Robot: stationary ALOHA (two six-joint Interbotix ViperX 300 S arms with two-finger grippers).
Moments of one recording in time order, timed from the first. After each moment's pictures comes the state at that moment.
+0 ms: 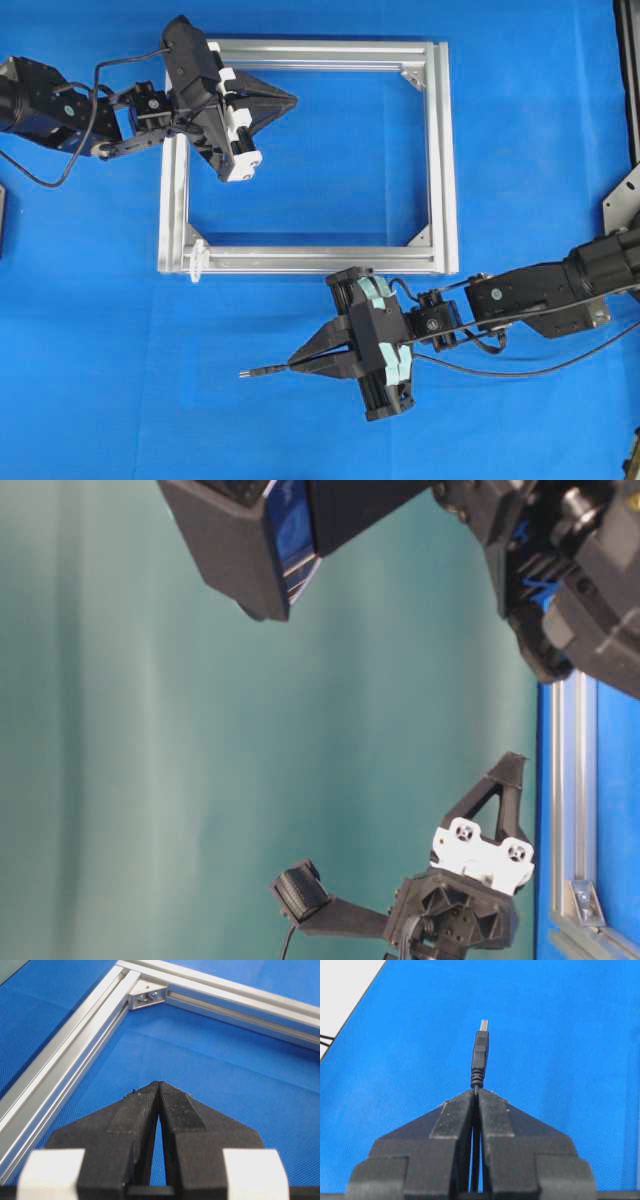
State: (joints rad) left arm 0.27 0.16 0.84 -0.10 -0.73 -0.02; right arm 0.32 0.21 0.65 0.03 -0.50 0.20
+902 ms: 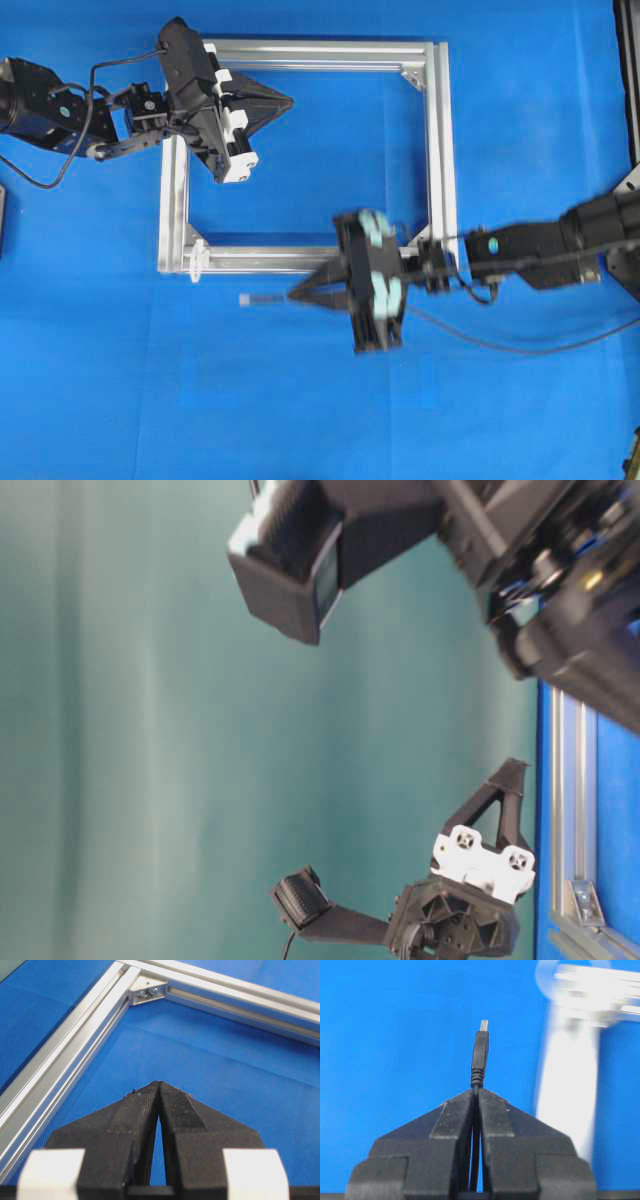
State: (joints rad) left arm 0.27 0.15 0.85 -0.10 -0.73 -0.02; right arm 0.15 0.20 0.71 0.03 -0.51 0.15
